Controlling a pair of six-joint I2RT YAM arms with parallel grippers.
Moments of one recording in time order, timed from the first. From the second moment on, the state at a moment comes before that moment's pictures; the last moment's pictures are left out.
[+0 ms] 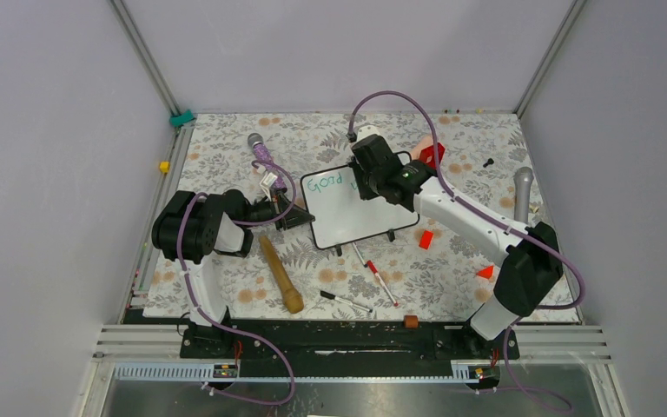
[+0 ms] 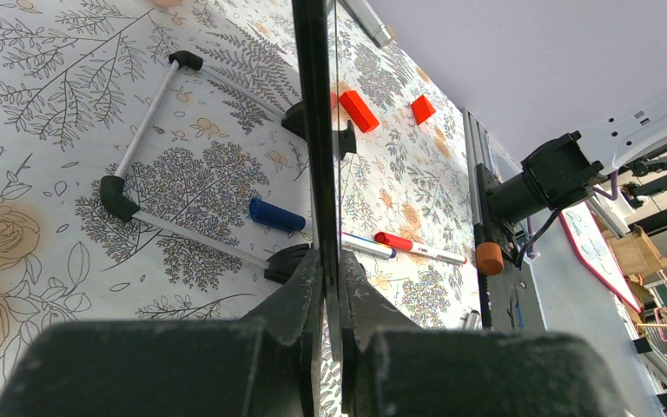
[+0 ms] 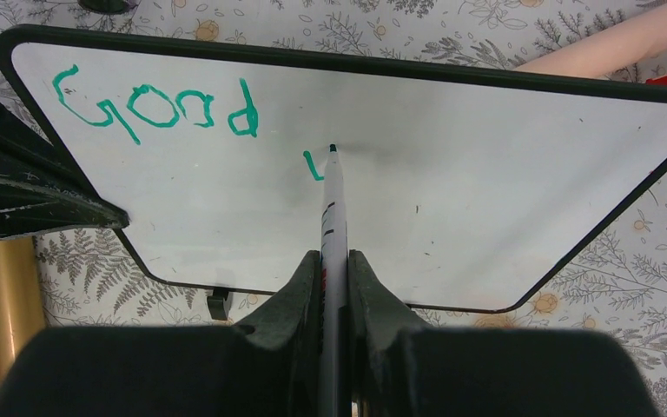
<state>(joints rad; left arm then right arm) -0.13 1.95 0.53 1.44 1.18 -0.70 0.75 1.62 1.42 -0.60 0.28 0.25</state>
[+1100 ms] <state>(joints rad) -0.13 1.95 0.53 1.44 1.18 -0.70 0.75 1.56 1.38 -0.55 0.32 0.23</state>
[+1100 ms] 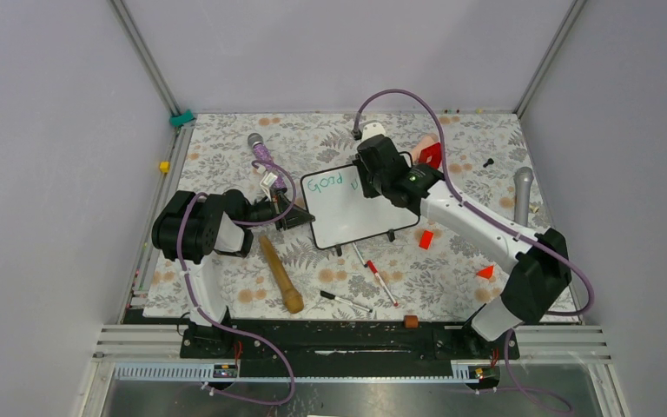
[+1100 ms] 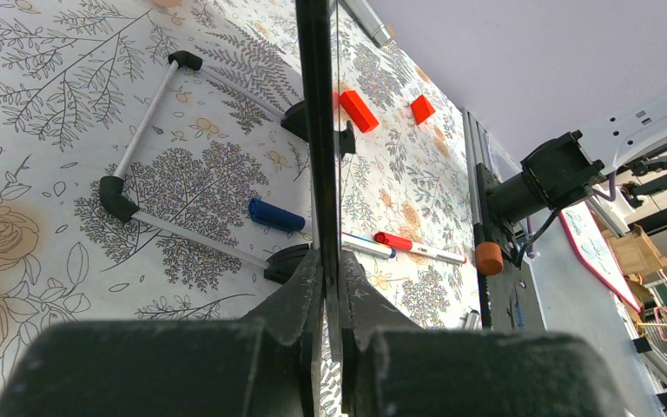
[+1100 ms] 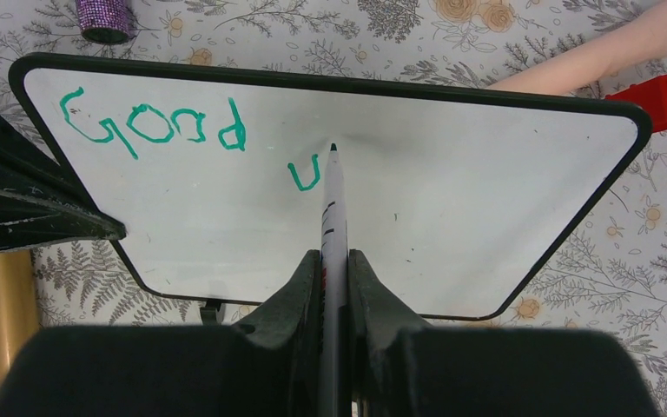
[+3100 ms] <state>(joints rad) -0.13 1.95 0.53 1.44 1.18 -0.70 0.75 1.55 1.36 -0.55 0.32 0.23</state>
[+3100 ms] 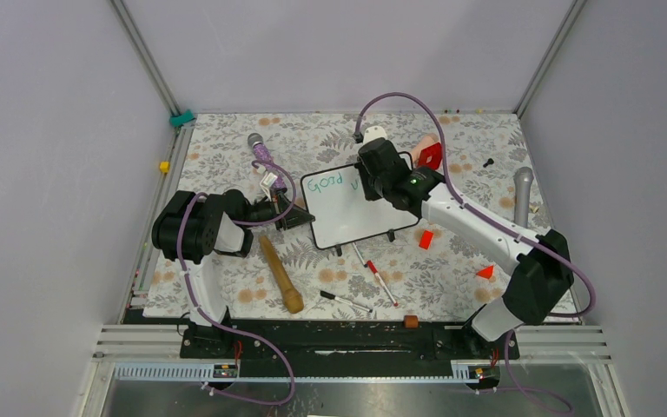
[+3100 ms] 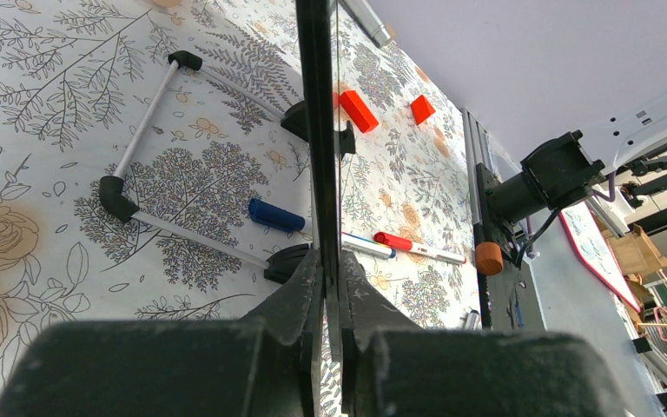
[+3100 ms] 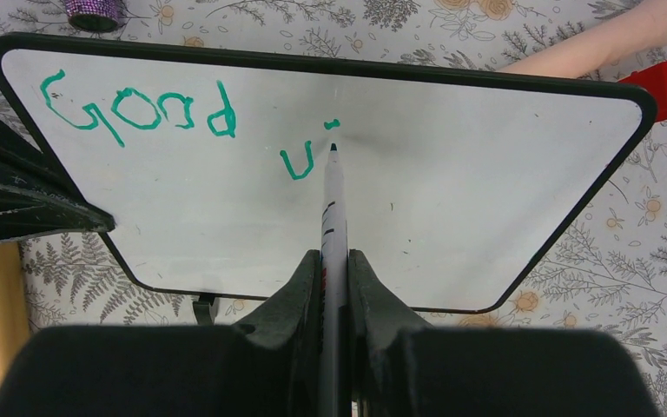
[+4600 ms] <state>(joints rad) -0.13 1.95 0.53 1.44 1.18 -0.70 0.75 1.58 1.33 -0.59 0.27 0.24</state>
